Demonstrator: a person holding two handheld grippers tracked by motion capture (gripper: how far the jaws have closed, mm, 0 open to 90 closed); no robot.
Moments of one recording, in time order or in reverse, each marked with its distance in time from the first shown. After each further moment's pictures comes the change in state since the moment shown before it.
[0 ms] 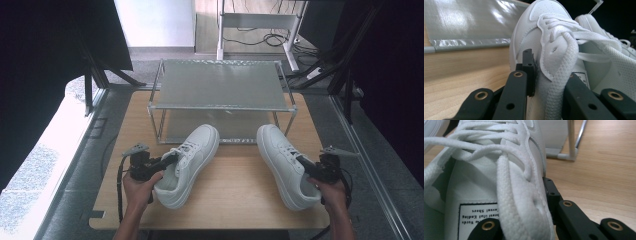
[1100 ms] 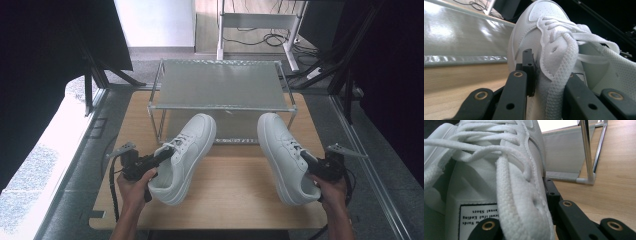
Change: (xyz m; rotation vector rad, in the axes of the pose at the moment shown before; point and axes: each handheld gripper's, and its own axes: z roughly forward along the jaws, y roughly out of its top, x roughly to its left) left arm 0.000 0.007 -0.020 -0.131 -0.113 -0.059; right arm 0.014 0.010 -0.013 -0.167 0.112 0.048
